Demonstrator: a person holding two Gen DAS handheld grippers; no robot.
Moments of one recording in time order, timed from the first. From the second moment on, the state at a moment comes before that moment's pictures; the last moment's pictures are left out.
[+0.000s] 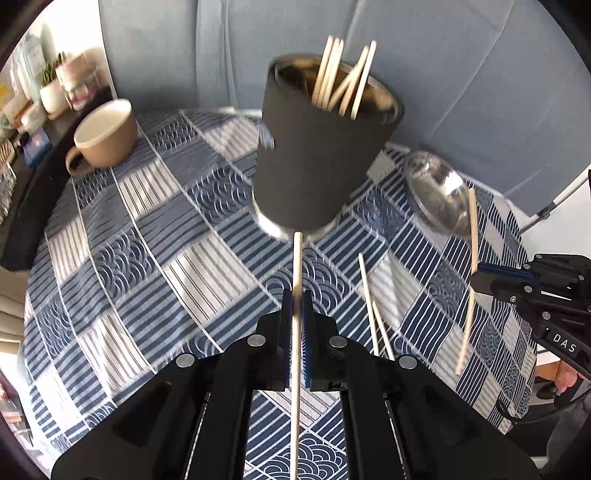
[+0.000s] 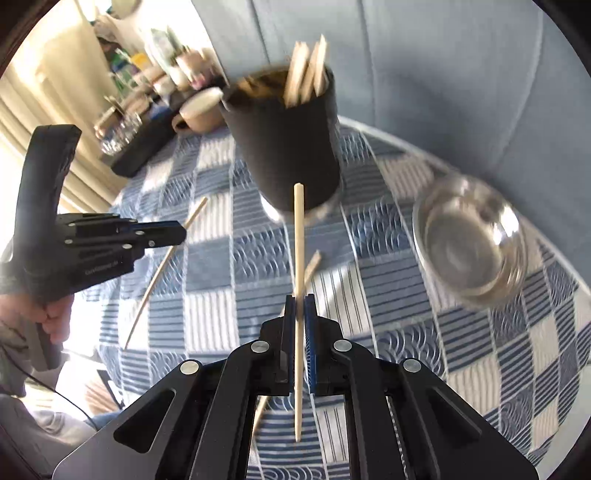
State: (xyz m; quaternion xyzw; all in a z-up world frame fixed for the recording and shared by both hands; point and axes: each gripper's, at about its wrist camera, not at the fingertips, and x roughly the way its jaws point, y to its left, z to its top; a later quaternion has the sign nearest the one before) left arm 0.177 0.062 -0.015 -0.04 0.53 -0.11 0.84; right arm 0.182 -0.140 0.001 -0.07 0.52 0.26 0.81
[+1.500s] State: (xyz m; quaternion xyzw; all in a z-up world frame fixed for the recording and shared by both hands) left arm 0.326 0.044 0.109 -0.08 0.23 -0.20 0.95; right arm 0.323 -0.097 0.122 0.00 0.37 0.28 0.89
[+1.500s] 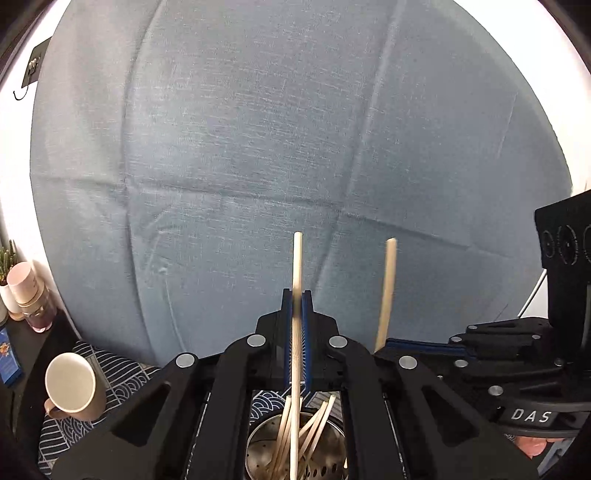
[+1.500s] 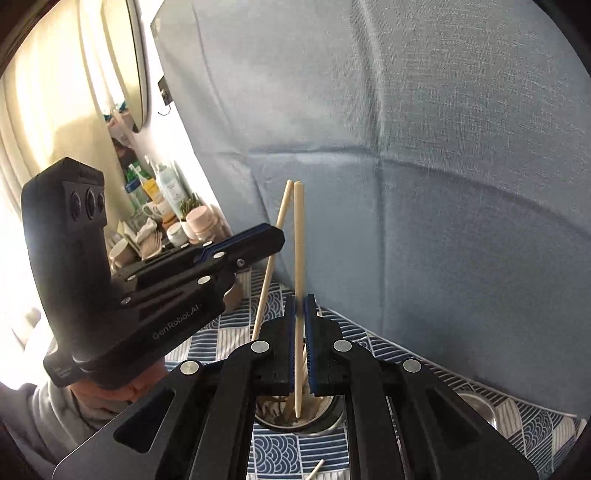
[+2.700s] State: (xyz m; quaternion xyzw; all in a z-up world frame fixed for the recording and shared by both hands) left arm 0.232 0.090 0.070 -0.04 0.29 -0.13 0.95; right arm 0.265 -0.118 0.088 0.00 0.42 0.23 0.88
